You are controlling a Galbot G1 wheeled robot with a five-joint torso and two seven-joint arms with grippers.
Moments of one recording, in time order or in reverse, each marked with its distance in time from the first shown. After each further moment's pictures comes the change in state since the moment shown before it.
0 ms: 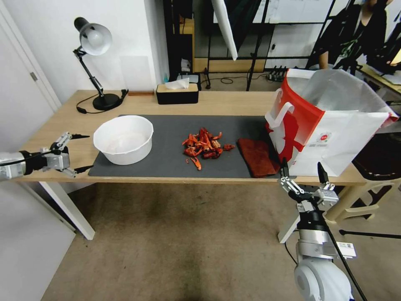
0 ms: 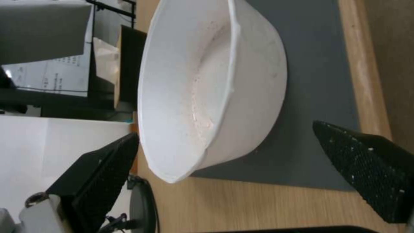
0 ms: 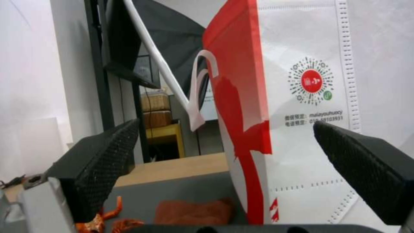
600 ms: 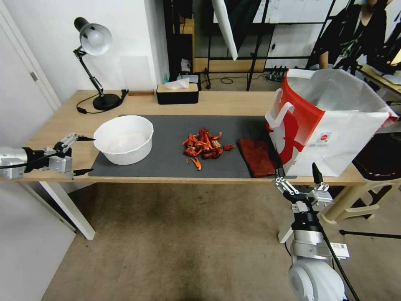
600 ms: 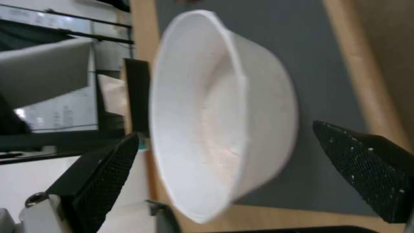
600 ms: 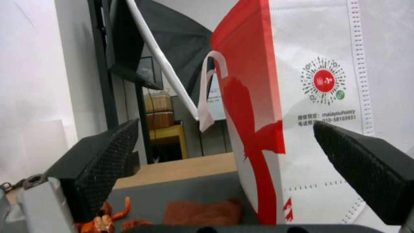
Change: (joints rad) left arm -0.014 0.020 -0.020 -0.093 0.118 -0.010 -0.015; right arm 0.000 0.025 -0.023 0.009 -0.024 -0.001 0.002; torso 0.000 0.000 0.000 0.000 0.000
